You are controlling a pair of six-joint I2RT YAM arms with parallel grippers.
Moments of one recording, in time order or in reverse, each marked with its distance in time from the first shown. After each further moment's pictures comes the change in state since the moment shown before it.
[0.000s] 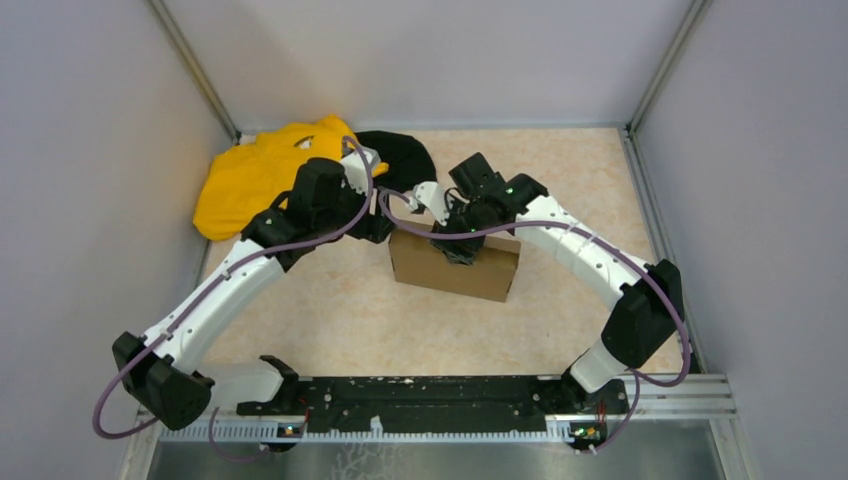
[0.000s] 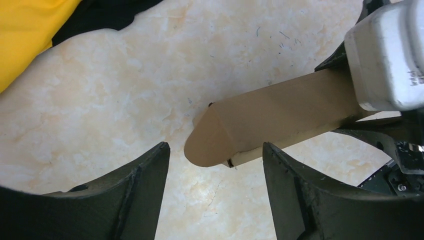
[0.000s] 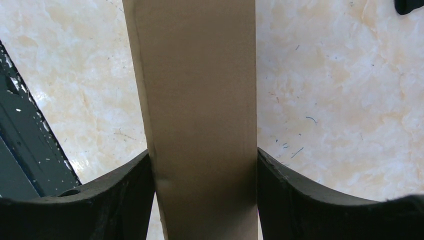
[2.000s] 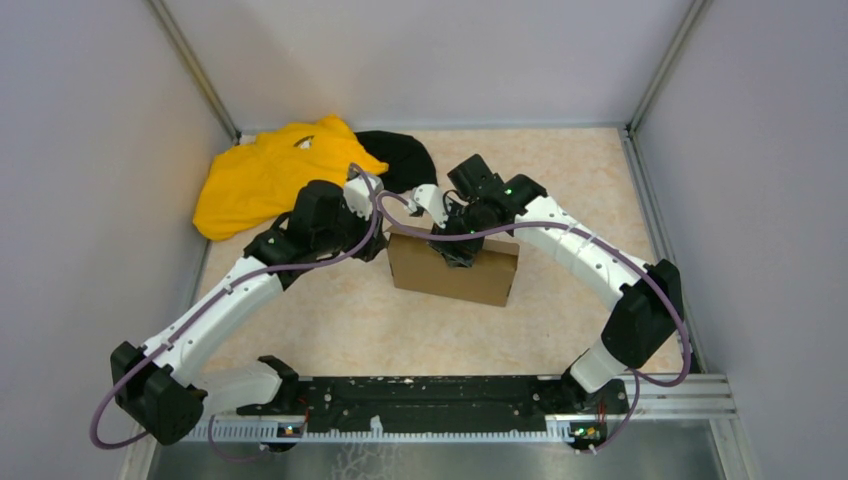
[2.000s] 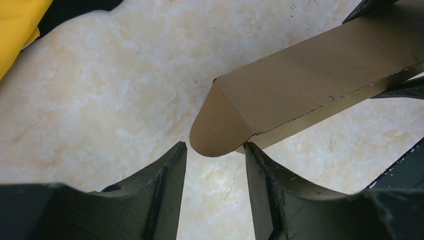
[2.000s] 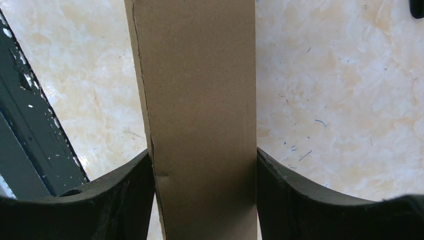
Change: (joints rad) left arm 0.000 -0.093 -0.200 0.086 0.047 0.127; right arm 0.011 0.000 0.000 -0.016 -0.023 0.000
